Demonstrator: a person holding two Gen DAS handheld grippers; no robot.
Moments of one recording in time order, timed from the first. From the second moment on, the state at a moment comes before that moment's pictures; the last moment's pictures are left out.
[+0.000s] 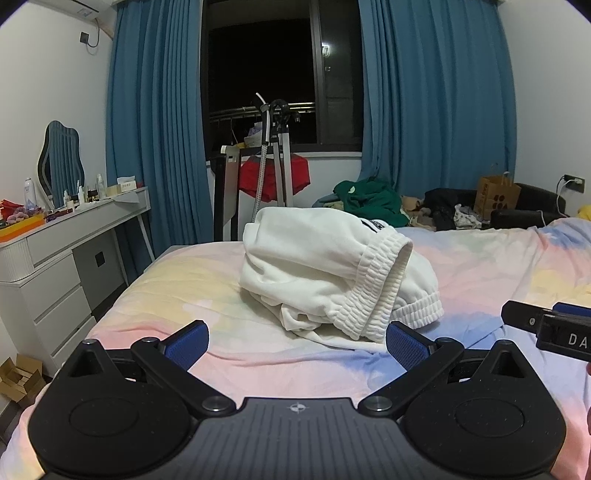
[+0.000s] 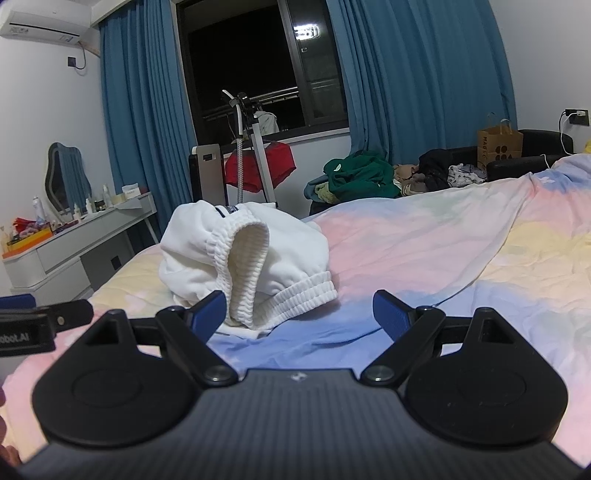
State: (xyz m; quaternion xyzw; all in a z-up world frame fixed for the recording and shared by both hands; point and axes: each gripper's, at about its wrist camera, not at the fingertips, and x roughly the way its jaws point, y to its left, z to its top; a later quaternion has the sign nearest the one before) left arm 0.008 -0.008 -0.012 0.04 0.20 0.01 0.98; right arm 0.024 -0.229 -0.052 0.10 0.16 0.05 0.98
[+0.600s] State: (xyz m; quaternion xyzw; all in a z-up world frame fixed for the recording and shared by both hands) left arm 0.008 -0.009 -0.016 0.06 0.20 0.01 0.98; right arm 0.023 -0.232 -0.051 0.11 0.16 0.05 0.98
